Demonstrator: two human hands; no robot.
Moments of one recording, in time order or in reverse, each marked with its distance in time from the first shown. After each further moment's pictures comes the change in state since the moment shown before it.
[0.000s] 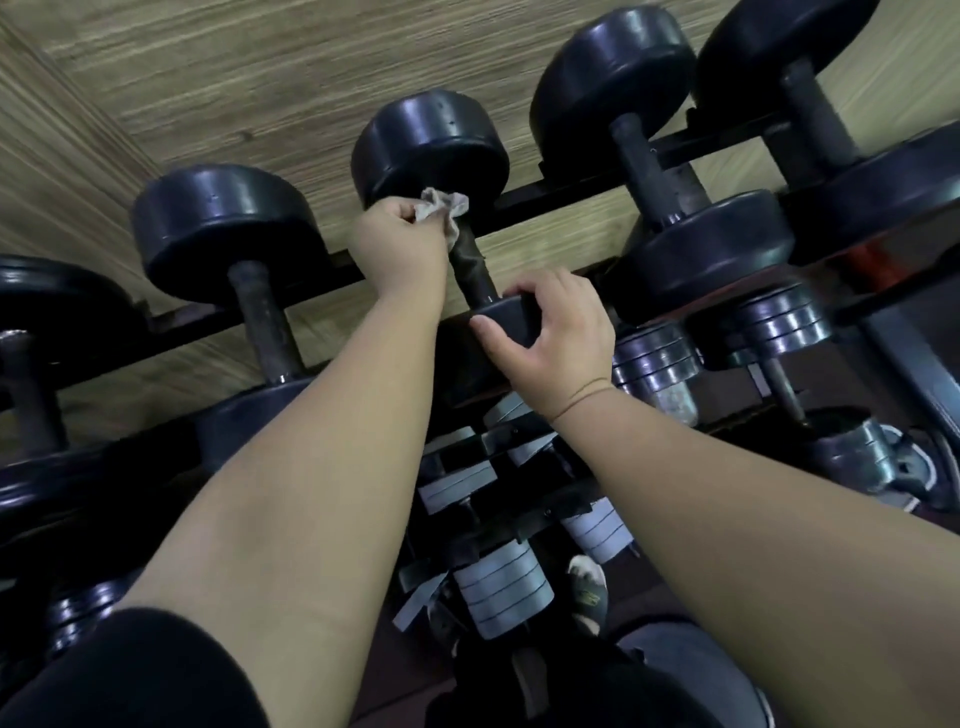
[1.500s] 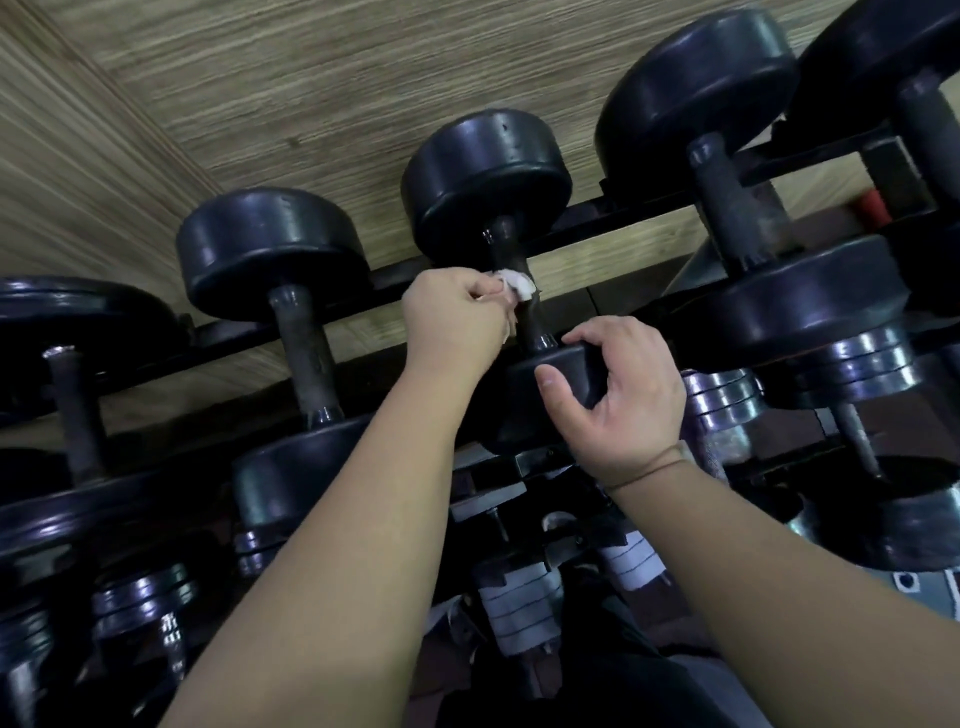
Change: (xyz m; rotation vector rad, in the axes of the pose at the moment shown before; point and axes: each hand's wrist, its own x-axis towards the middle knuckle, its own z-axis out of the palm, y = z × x) left_hand -0.023 -0.008 -0.022 0.164 -0.265 -0.021; right_hand 0.001 0.017 0.006 0.046 0.050 -0.089
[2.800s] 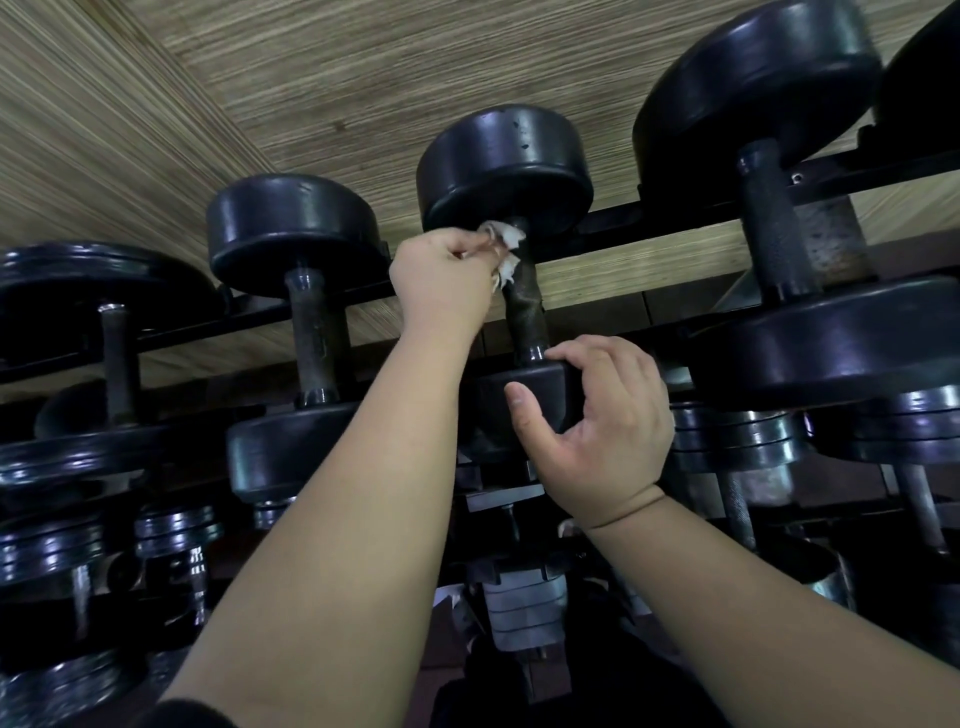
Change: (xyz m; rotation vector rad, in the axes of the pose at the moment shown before) left_hand 0.027 0.017 0.012 -0.137 0.259 -0.118; right_hand -0.002 0.005 0.005 0.071 0.062 -0.084
